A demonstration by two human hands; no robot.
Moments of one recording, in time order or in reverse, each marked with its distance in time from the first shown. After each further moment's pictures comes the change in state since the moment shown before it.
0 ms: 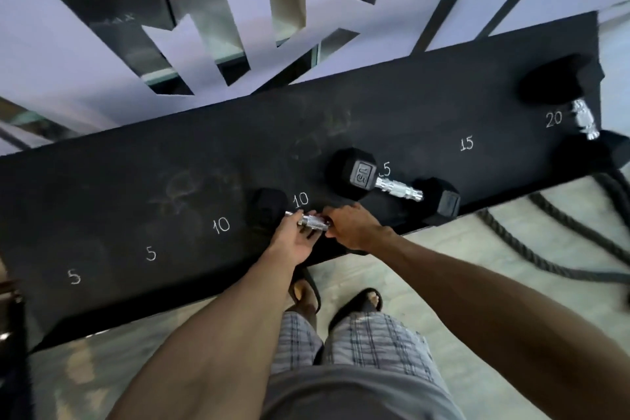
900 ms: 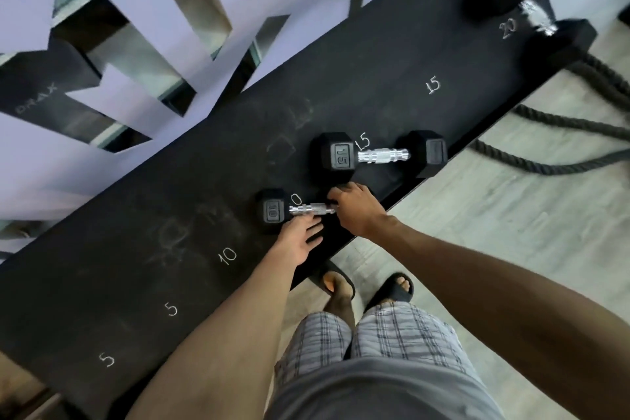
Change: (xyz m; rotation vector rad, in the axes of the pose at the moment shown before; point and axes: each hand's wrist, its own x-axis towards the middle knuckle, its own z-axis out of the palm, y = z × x) left_hand 0.006 0.013 0.003 0.771 -0.038 -0.024; right_hand -0.004 0.002 0.029 0.273 0.247 0.315
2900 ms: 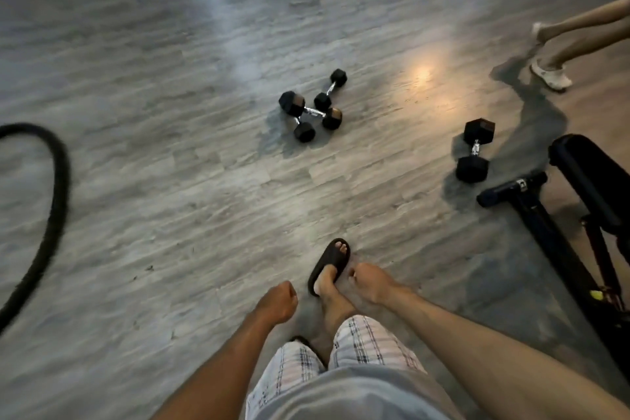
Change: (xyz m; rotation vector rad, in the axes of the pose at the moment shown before) left_hand -0.228 -0.887 0.392 -1.865 1.034 -0.237; right_hand -0.844 0.048 0.397 -1.963 -1.080 -2.185
